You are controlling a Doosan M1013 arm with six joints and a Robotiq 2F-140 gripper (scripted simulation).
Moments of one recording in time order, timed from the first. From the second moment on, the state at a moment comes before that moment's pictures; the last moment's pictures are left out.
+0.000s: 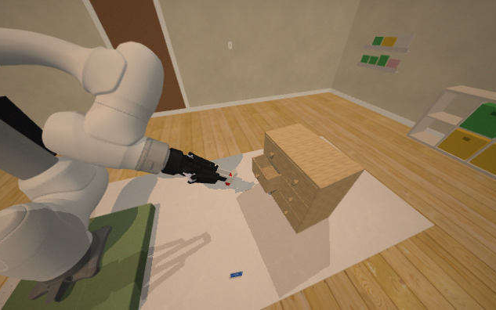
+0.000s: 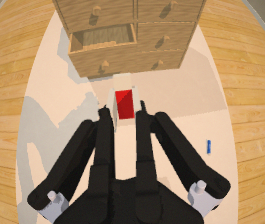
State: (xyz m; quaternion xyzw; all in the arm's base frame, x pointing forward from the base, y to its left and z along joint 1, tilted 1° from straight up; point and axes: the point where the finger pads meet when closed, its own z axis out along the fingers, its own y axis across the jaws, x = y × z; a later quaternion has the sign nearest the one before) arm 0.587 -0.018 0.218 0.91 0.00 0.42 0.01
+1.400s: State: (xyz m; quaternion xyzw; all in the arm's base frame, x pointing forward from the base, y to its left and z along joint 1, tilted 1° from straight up) arm 0.582 -0.019 0.215 0.90 -0.01 0.43 0.01
